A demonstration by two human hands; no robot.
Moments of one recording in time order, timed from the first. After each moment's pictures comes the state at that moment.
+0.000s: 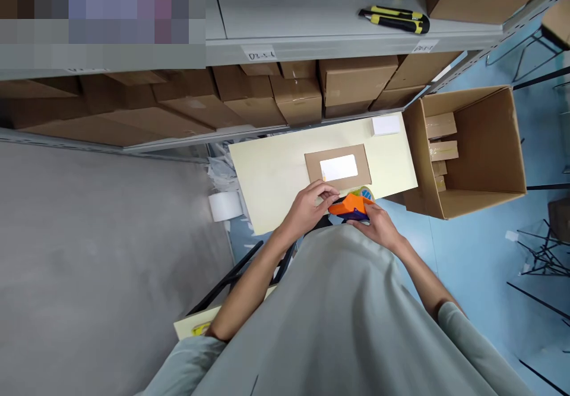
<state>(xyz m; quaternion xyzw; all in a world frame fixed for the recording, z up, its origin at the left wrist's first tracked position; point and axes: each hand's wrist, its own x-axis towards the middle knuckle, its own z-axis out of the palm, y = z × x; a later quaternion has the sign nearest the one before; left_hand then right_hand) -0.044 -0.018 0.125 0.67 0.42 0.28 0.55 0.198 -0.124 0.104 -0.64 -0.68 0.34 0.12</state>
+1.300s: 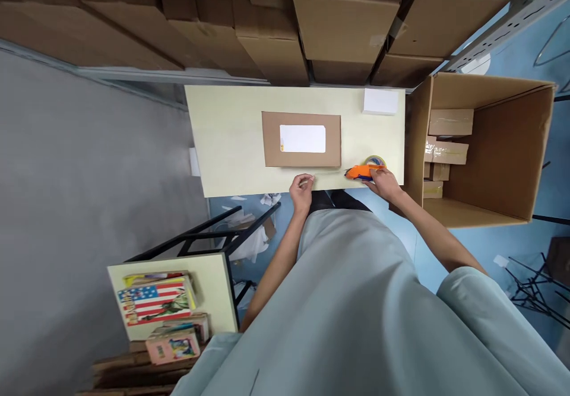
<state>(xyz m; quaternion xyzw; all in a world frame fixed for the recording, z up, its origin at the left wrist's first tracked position) 0.120 -0.118 -0.117 0.27 0.72 0.47 0.44 0.419 -0.054 -0.052 -0.51 -0.79 0.23 -0.23</state>
